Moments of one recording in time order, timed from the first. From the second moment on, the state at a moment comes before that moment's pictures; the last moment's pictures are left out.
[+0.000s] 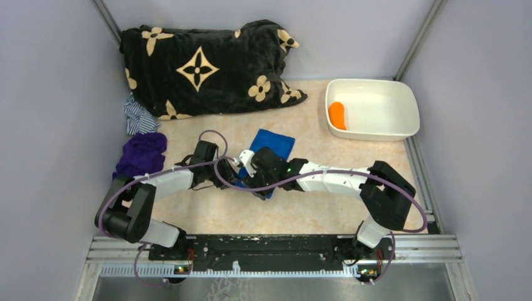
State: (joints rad) left arm -0.39 1.44 0.56 -0.08 0.29 -0.90; right arm 1.02 1.60 1.03 -0.28 -0.11 -0.02
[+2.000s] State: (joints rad) left arm -0.39 1.38 0.44 0.13 0.27 -1.00; right arm 0.62 1.98 0.99 0.01 -0.96 0.41
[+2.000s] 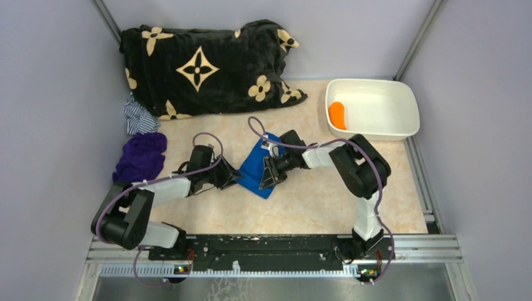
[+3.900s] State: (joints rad) left arm -0.39 1.06 0.45 -0.16 0.18 -0.97; right arm 0.95 1.81 1.04 -0.11 -0.34 -0.02
